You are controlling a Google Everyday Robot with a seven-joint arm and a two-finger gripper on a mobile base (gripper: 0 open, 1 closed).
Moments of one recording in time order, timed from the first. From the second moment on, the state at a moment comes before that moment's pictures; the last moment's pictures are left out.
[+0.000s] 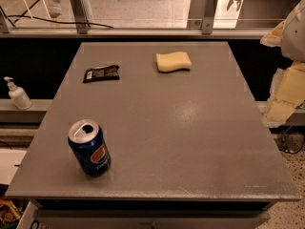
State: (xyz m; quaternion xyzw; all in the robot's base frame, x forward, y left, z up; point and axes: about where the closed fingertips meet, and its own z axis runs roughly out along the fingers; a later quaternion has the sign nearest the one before) arm 0.438 -0.217 0.976 -0.60 0.78 -0.03 0.16
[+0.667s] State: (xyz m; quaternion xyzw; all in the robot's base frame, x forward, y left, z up) arm 0.442 -0.209 0.961 -0.61 0.77 -0.02 0.18
